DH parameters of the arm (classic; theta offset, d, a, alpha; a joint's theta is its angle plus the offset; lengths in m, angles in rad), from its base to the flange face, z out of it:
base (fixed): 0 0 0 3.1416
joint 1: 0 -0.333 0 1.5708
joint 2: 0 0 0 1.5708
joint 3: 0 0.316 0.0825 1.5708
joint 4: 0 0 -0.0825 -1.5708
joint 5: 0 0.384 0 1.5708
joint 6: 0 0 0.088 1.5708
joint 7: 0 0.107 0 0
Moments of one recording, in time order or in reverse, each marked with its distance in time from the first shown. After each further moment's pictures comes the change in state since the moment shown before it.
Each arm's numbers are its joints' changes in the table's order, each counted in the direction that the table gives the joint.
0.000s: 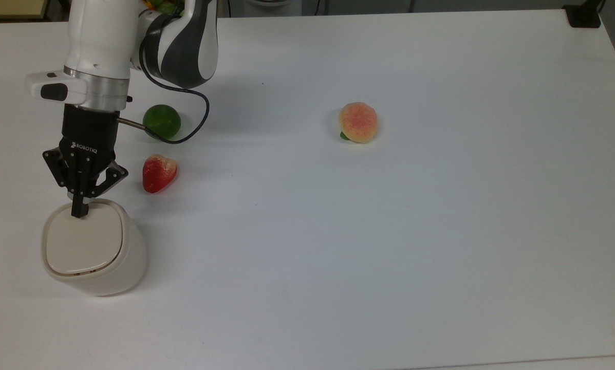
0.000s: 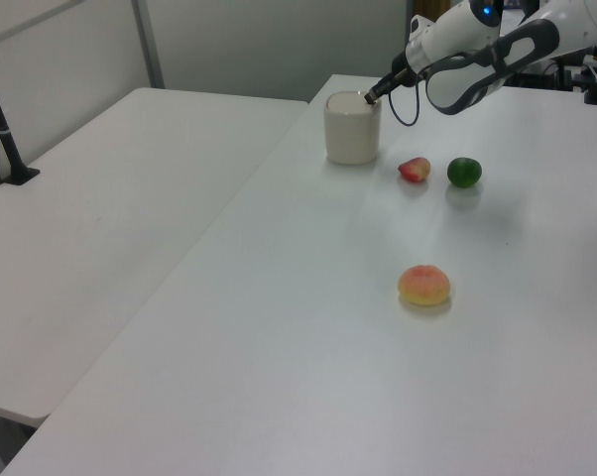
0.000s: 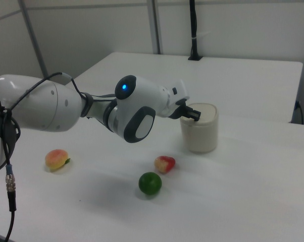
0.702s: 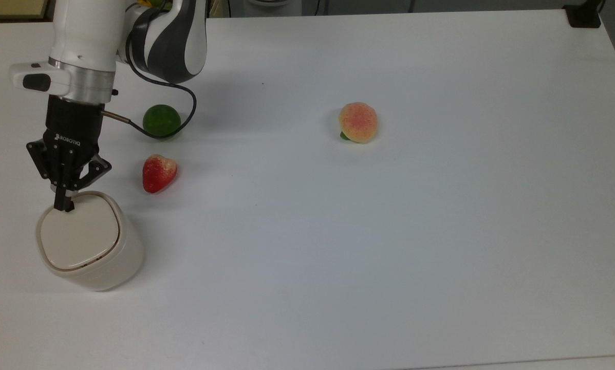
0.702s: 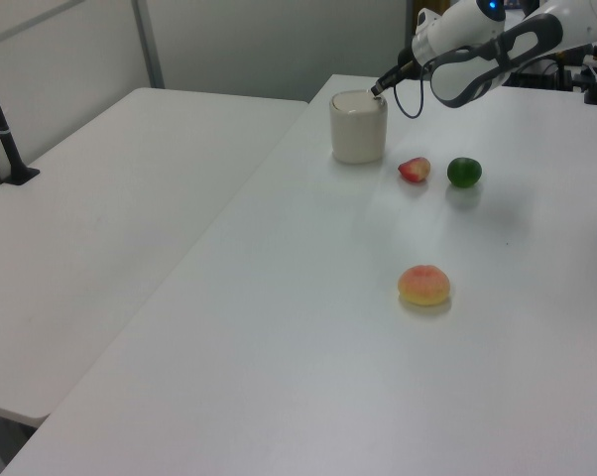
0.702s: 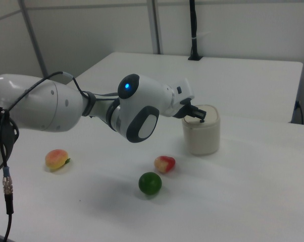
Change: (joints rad) arm 0.028 -0.017 0.000 0.000 0.001 0.000 0.002
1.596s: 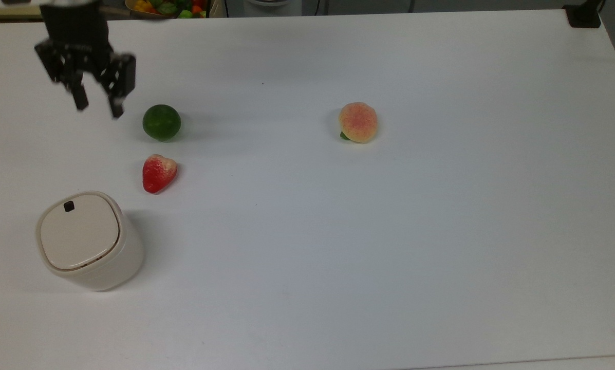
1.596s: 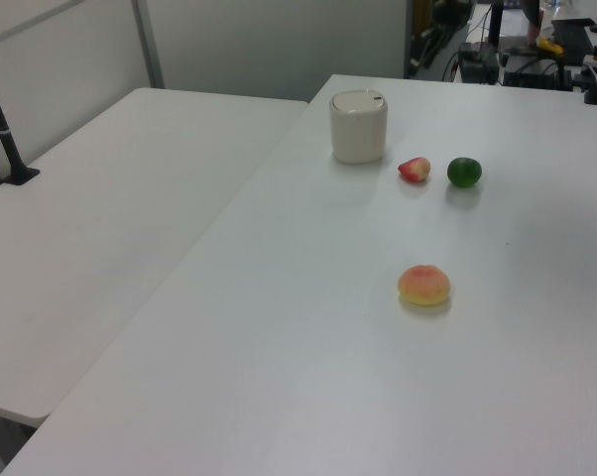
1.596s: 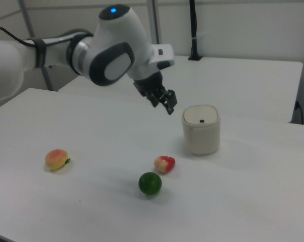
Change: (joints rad) arm -0.008 -0.350 0.004 0.004 0.000 -0.846 0.010
